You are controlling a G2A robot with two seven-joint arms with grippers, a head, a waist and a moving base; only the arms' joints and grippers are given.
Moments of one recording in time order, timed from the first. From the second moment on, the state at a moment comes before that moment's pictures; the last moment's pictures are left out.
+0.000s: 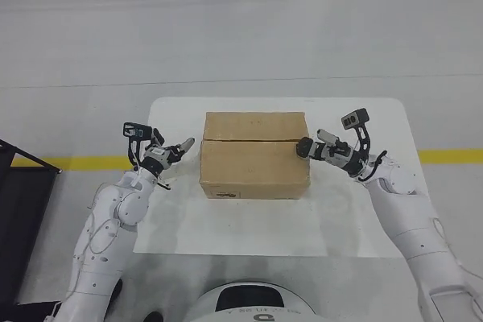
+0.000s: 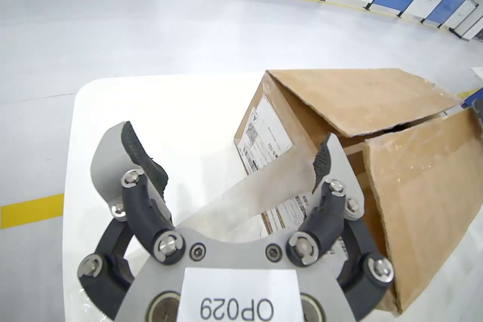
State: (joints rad) left arm 1.43 -1.24 -1.42 -1.52 1.04 -0.27 -0.15; right arm -1.16 -1.06 1.26 -1.19 0.69 -0.50 1.11
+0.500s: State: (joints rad) left arm 1.44 -1.24 -1.41 -1.53 1.09 -0.27 -0.14; right arm -1.10 -1.08 1.22 -1.13 0.50 -0.43 0.97
